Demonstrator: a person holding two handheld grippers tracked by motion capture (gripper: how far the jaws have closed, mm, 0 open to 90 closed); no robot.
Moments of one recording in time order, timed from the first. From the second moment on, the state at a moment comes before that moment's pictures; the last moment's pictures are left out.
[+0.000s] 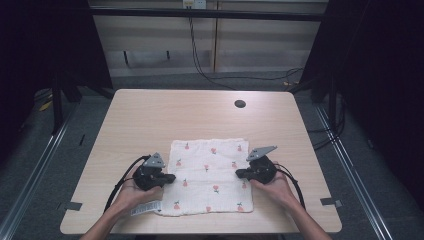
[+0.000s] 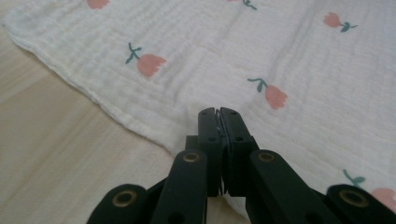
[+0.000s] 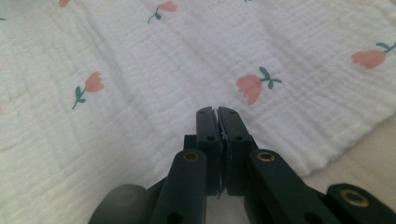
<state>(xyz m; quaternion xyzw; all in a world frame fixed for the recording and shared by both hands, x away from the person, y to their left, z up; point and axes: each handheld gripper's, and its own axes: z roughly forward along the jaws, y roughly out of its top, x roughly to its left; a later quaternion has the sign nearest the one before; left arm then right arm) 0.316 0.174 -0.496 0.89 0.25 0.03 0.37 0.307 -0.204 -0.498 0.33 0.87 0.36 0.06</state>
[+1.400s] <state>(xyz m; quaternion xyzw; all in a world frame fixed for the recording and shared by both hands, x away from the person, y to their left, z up) 0.381 0.191 -0.477 0.83 0.35 0.03 0.42 0.395 -0.243 -0.500 0.45 0.81 0.36 0.13</state>
